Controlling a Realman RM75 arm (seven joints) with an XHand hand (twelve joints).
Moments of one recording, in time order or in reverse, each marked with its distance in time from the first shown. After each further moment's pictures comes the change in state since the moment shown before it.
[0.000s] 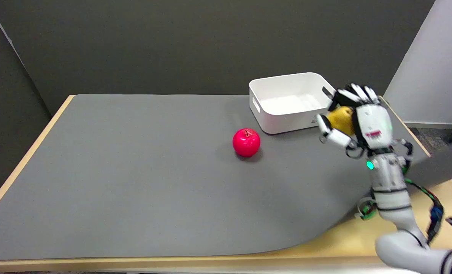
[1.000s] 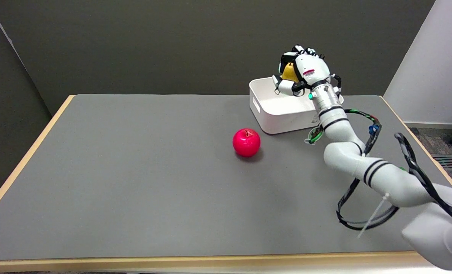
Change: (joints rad) arm 0.728 -0.169 -0.104 -0.433 -0.060 -0.632 -0.062
